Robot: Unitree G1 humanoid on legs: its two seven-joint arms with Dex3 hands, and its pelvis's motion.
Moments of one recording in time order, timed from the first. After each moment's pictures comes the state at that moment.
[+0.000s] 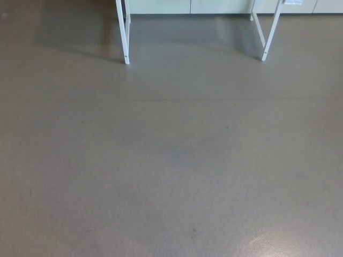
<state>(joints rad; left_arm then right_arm) 0.15 0.69 0.28 0.78 -0.06 0.22 -0.28 0.04 -0.63 -0.83 1.19 0.47 0.06 0.48</state>
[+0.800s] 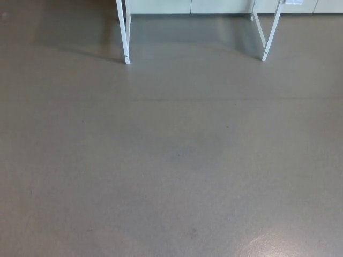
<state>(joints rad) 0.14 0.68 0.31 0.80 -0.06 0.17 -0.23 0.03 -0.64 -0.82 1.21 0.52 0.10 0.72</state>
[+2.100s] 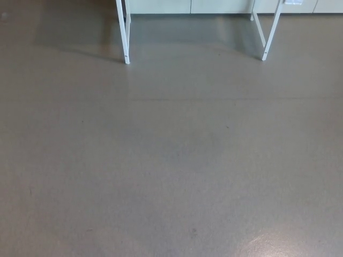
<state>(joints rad) 0.15 0.68 0.30 0.79 -0.06 0.15 -0.24 0.03 -0.64 -0.82 1.22 0.52 0.10 0.78</state>
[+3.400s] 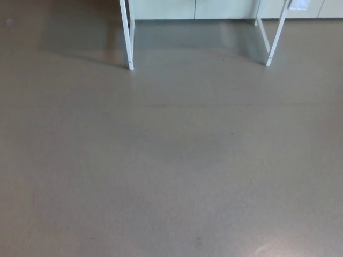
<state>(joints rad) 0.16 0.68 0.30 0.78 -0.07 0.17 -0.28 0.00 -0.69 -0.70 1.25 0.46 0.08 0.69</state>
